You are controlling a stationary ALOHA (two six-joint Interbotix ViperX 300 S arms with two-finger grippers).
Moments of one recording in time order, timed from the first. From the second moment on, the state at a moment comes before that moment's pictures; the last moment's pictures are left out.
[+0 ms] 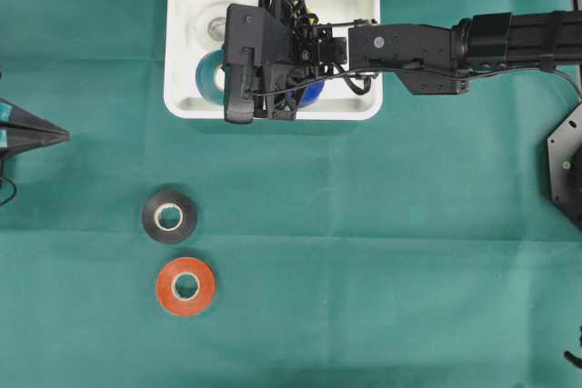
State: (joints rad) left arm 0.03 -1.37 1.55 -0.02 0.04 0.03; right arm -0.21 0.28 0.28 -0.45 0.12 0.34
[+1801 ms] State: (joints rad) left arm 0.03 -1.37 1.55 -0.02 0.04 0.03; right arm -0.22 -0.33 1.00 -0.45 0.01 0.35
